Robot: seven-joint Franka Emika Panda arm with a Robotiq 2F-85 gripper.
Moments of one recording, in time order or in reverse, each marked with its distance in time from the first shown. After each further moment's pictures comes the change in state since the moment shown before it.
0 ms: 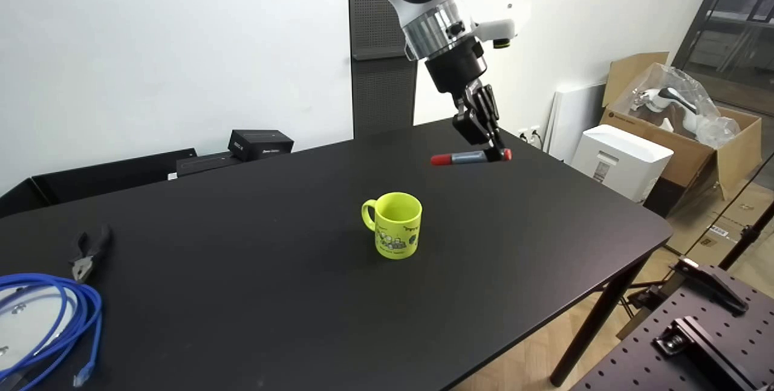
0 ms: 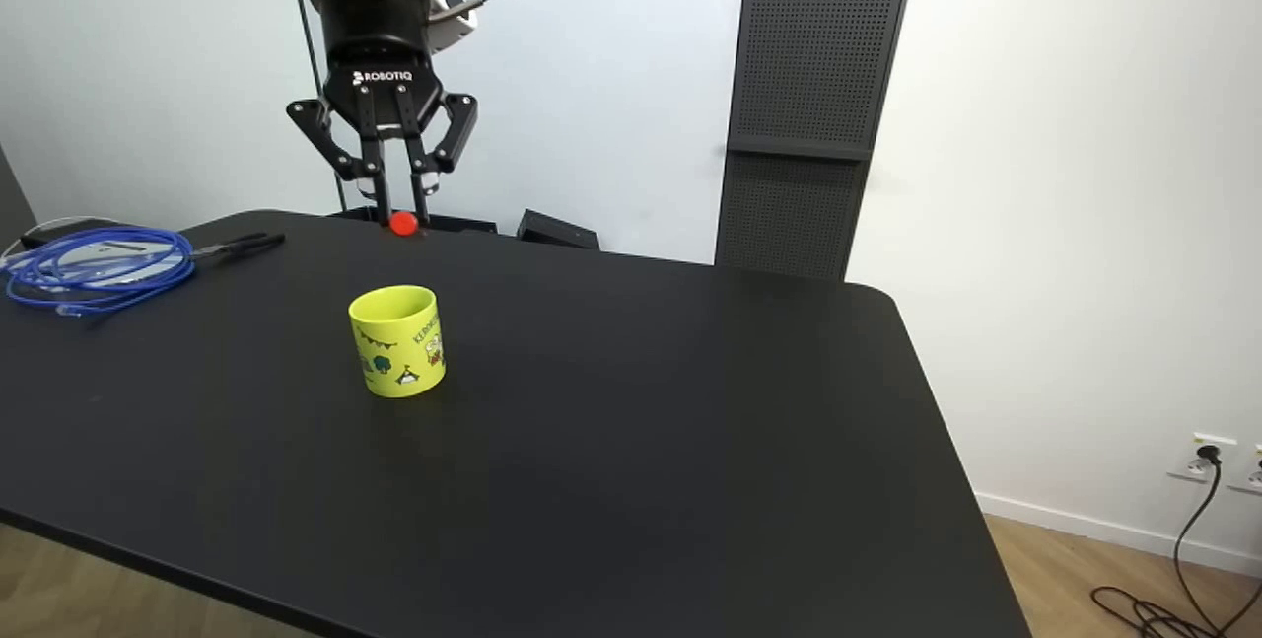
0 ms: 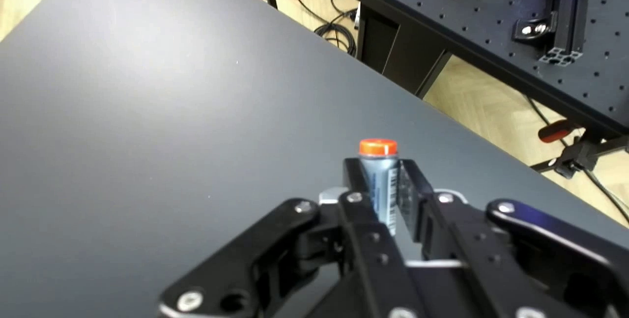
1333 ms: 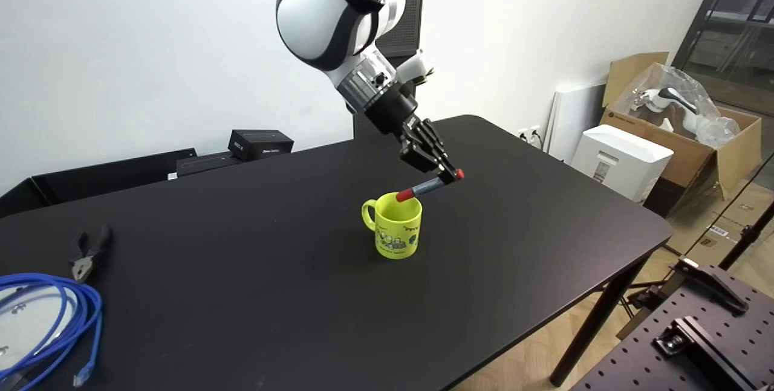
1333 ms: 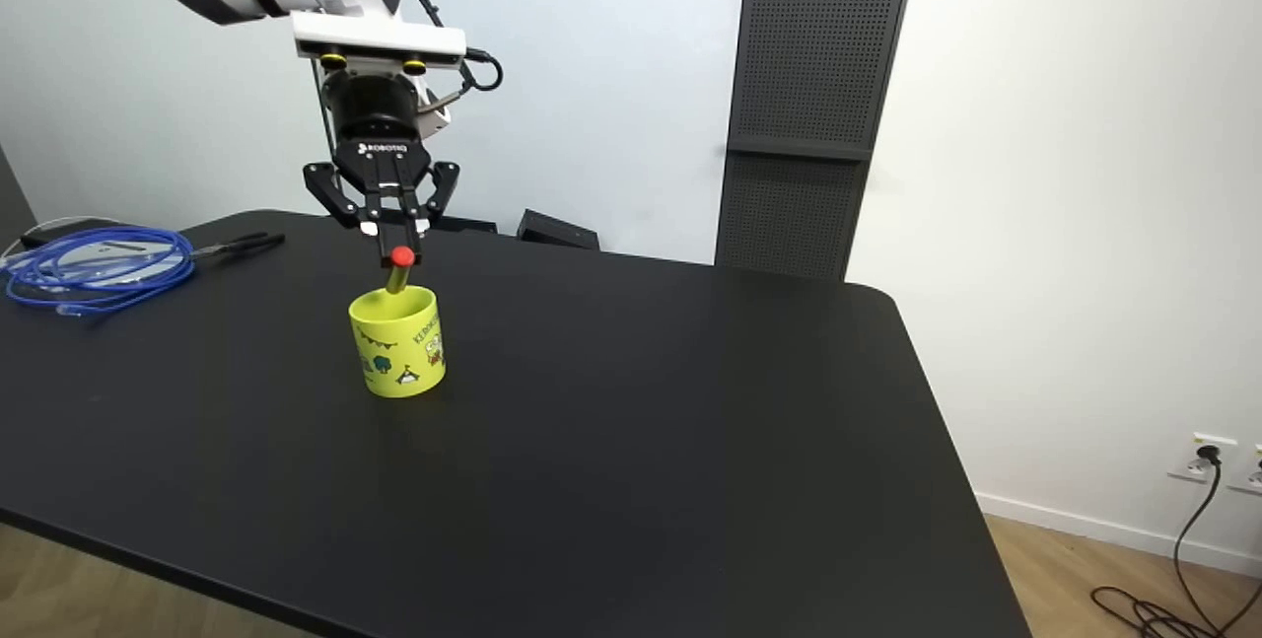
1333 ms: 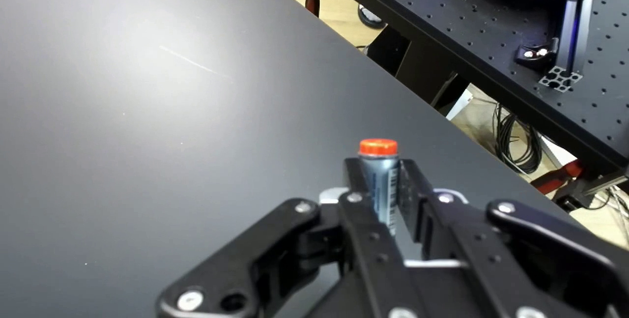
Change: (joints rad) arm 0.072 0.420 0.056 0.398 -0.080 -0.226 -0.070
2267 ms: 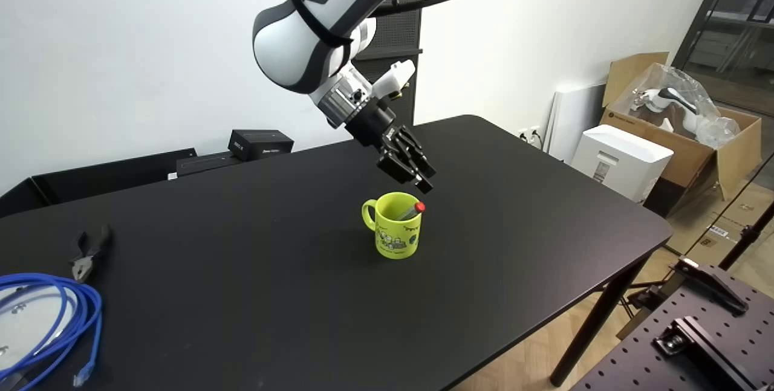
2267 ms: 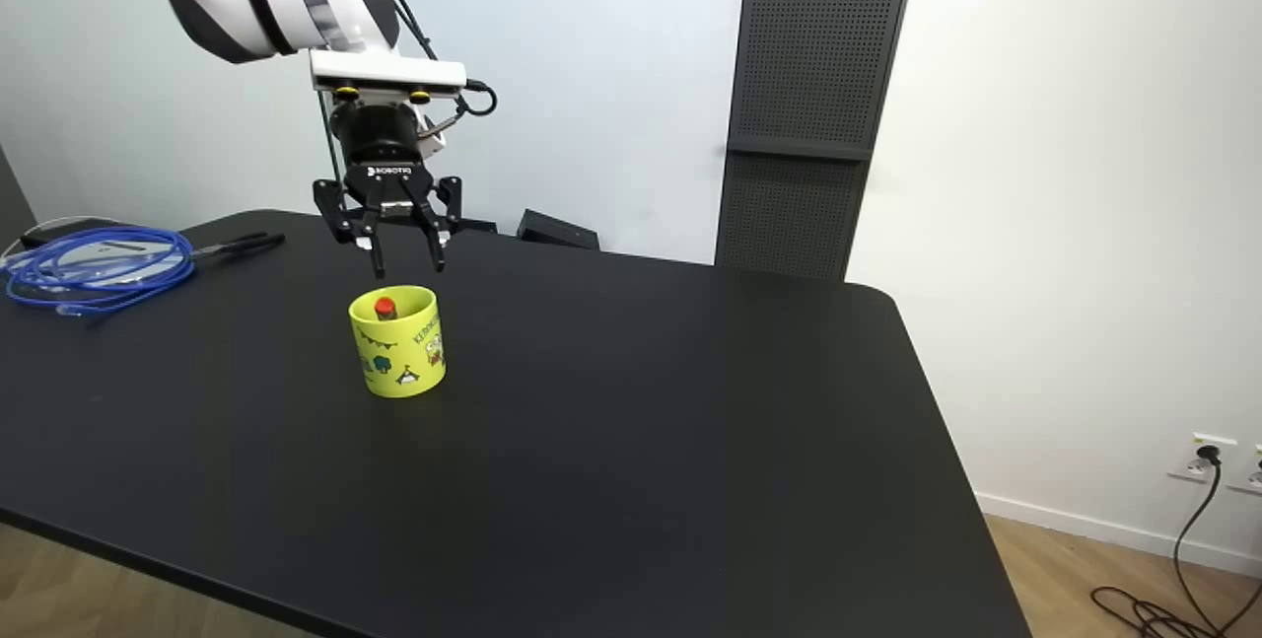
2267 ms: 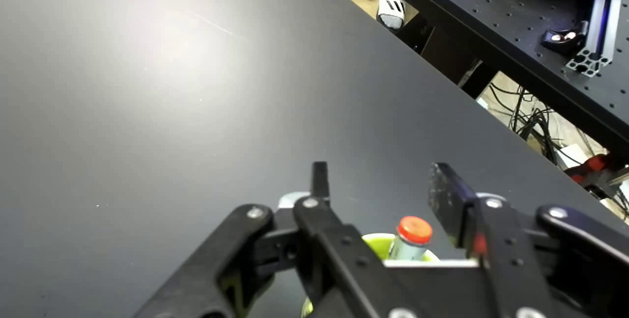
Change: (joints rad) arm 0.039 0.152 0.001 0.169 -0.047 -0.045 -0.031
